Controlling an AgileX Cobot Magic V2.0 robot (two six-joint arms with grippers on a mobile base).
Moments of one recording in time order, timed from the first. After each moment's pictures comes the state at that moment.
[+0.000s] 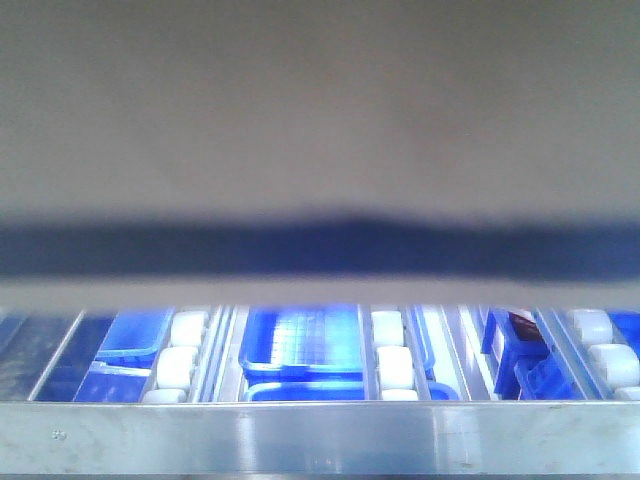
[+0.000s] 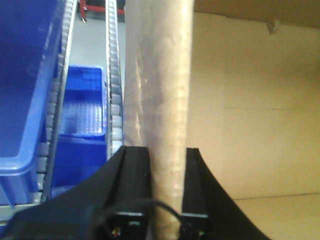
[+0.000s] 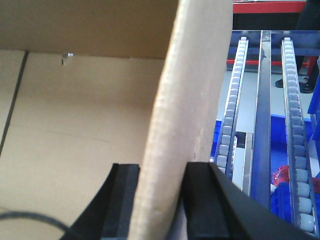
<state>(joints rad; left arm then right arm) -0.24 0.19 -1.13 -0.04 1.26 -0.14 0.00 0.14 -0.99 0.36 1.07 -0.07</state>
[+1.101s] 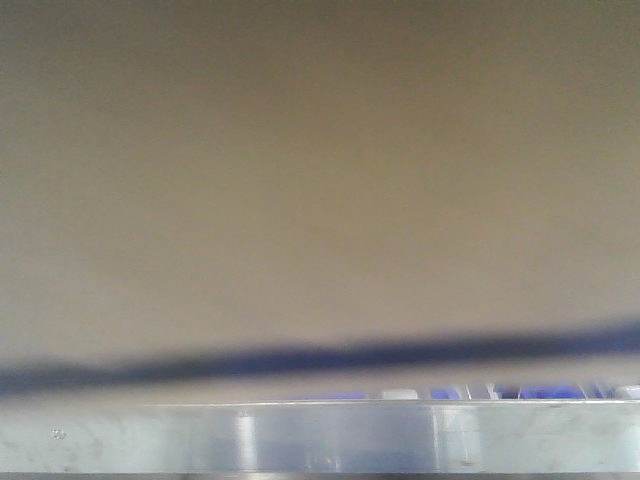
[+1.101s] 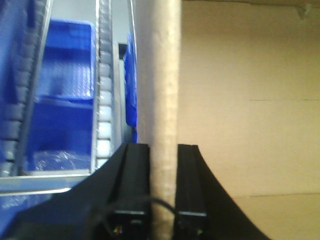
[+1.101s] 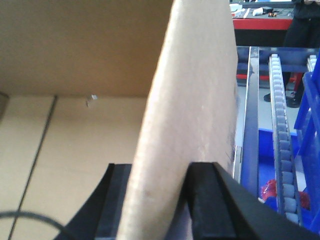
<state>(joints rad) -0.24 0.19 -0.82 -0.08 1.12 -0.16 0.00 0.14 -0.99 0.33 1.02 -0.09</state>
